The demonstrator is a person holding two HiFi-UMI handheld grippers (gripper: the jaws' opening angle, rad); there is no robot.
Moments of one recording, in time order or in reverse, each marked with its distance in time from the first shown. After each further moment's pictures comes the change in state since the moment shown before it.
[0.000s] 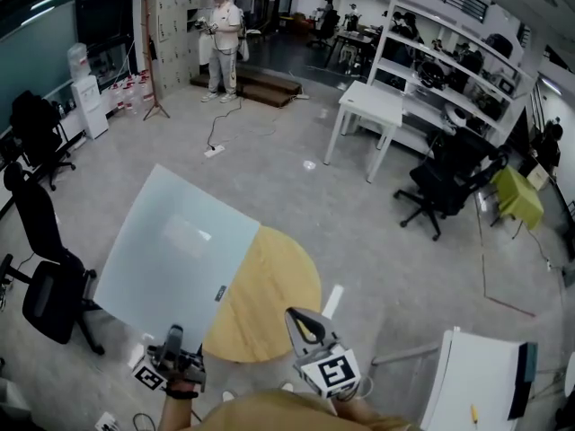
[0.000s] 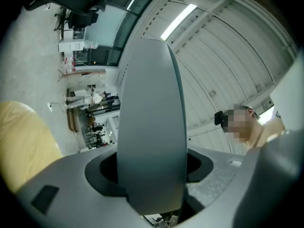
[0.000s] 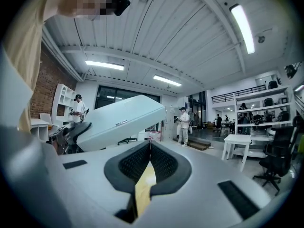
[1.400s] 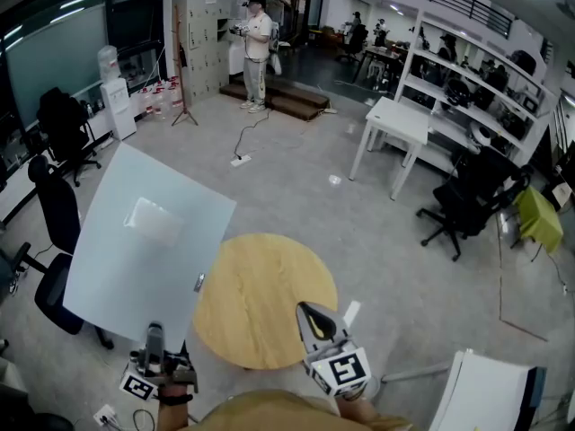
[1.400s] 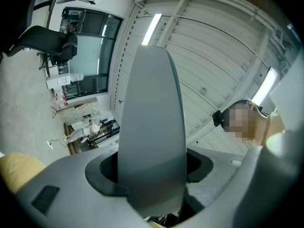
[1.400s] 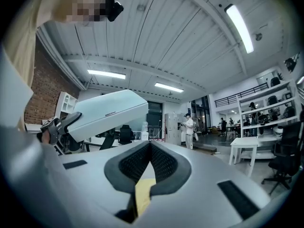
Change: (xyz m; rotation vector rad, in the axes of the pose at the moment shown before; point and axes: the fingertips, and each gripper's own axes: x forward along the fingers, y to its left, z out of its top) left arm 0.001 -0.076 0.074 0.271 -0.191 0.039; right arm 0.019 -0.007 0.034 0.048 -0.086 0.041
